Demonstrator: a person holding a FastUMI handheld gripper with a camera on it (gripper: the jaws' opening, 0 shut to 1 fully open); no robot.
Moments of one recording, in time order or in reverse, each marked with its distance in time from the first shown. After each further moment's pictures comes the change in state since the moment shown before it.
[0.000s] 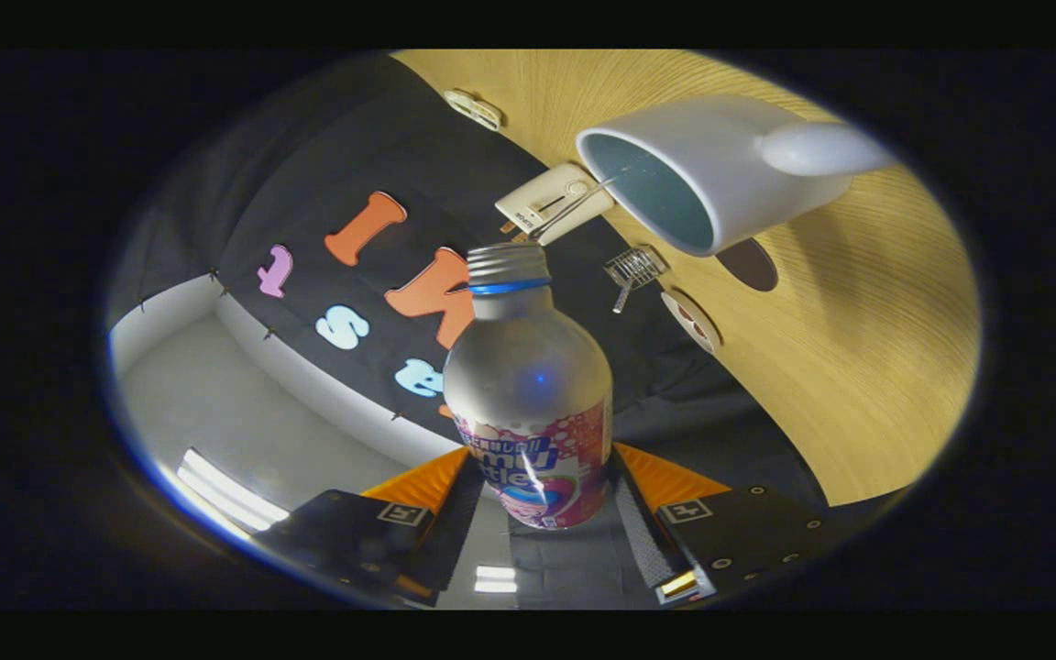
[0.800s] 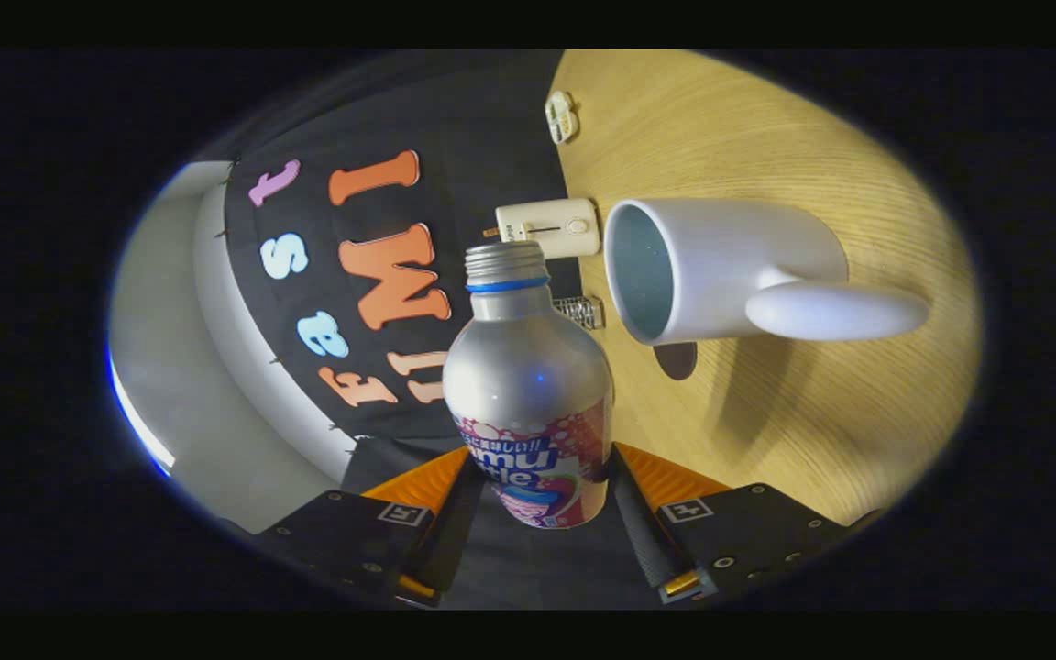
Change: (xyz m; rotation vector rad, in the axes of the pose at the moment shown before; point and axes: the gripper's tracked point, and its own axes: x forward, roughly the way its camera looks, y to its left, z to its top) arm -0.014 -0.066 0.044 -0.549 -0.102 -0.343
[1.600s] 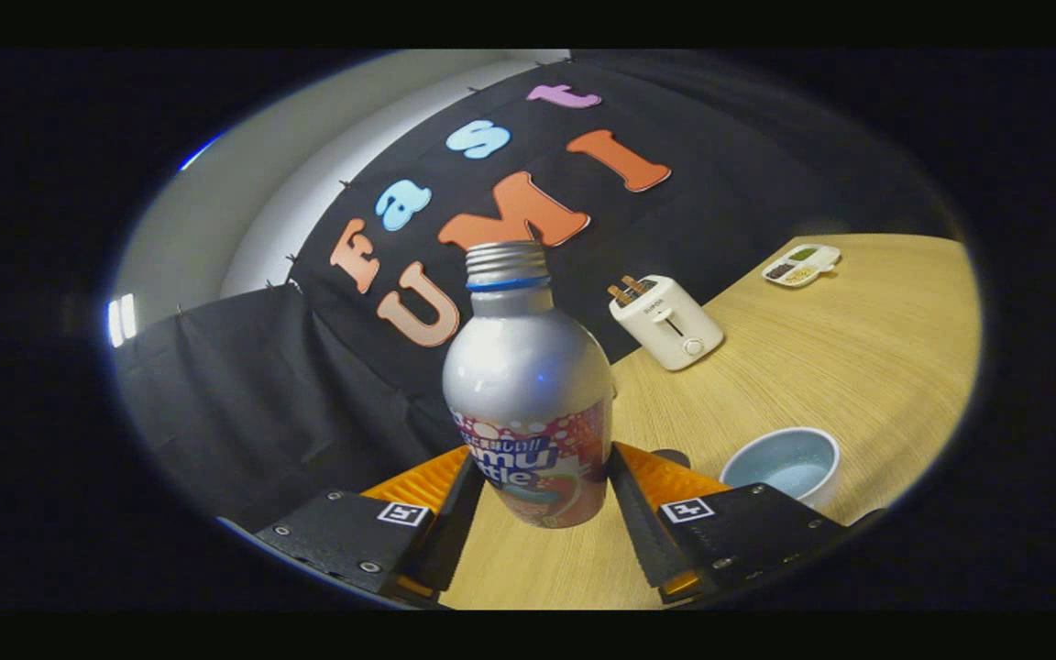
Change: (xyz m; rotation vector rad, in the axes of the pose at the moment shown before) arm 0.036 0.069 0.029 -0.909 -0.102 -0.080
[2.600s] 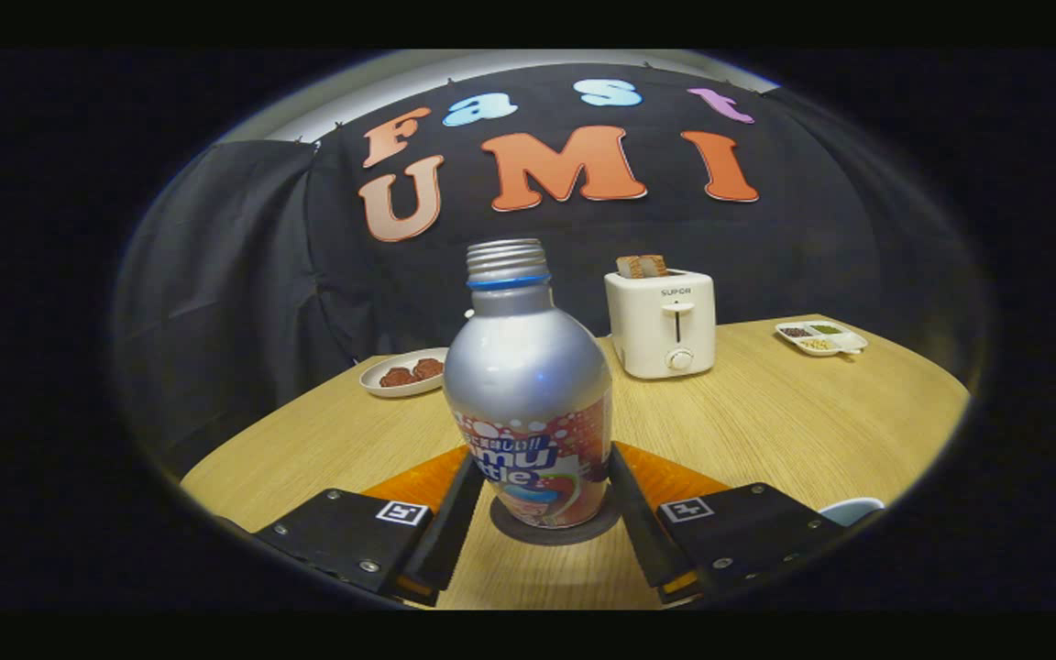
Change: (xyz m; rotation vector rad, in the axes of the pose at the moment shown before) arm 0.104 -0.071 -0.046 -0.520 0.079 -0.247
